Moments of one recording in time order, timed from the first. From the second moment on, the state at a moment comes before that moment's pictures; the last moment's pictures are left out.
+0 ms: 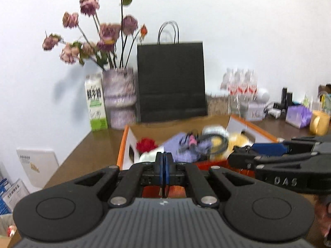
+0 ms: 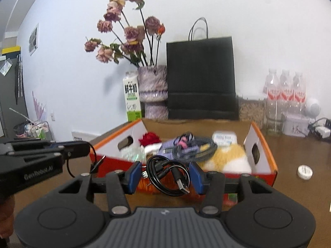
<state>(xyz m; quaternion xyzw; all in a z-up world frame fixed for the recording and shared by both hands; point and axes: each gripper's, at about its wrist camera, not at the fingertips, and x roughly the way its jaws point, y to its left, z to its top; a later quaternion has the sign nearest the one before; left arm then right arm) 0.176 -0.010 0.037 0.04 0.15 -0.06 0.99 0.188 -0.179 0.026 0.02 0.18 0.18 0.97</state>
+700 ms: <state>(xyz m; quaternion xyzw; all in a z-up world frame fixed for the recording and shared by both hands) 0.294 -0.009 0.029 0.00 0.17 -0.07 0.98 0.291 -0.146 0.023 -0.04 0.20 0.16 0.97</state>
